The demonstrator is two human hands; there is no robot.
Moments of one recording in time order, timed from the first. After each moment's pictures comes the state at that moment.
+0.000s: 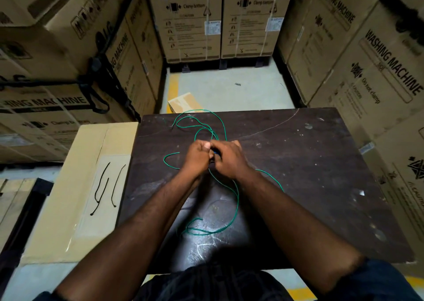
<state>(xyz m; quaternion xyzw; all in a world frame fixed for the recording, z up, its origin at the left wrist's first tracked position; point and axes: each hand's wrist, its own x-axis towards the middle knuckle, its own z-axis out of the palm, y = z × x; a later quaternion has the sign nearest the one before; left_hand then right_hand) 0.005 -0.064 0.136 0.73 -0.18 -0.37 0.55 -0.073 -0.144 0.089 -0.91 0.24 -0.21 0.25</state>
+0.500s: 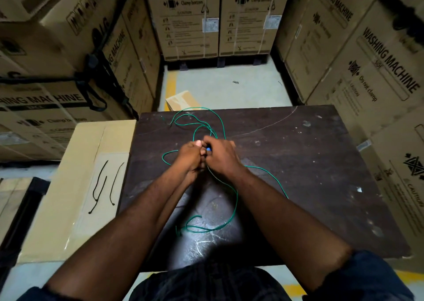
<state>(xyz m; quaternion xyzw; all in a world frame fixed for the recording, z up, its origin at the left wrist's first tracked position) 0.021 -0.059 0.132 0.63 -0.05 -0.50 0.59 -0.054 -0.131 0.091 -0.90 0.33 -0.13 0.25</state>
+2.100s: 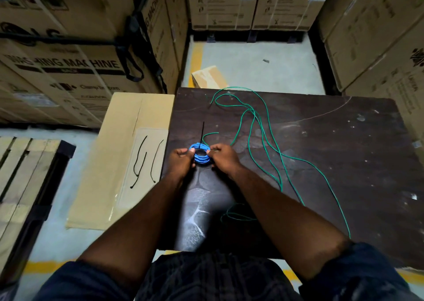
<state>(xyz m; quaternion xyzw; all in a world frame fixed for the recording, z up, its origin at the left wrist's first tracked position) 0.162 0.061 -0.015 0.78 -0.04 -0.37 0.50 0.064 -0.047 -0.009 -0.65 0.48 -0.06 0.58</state>
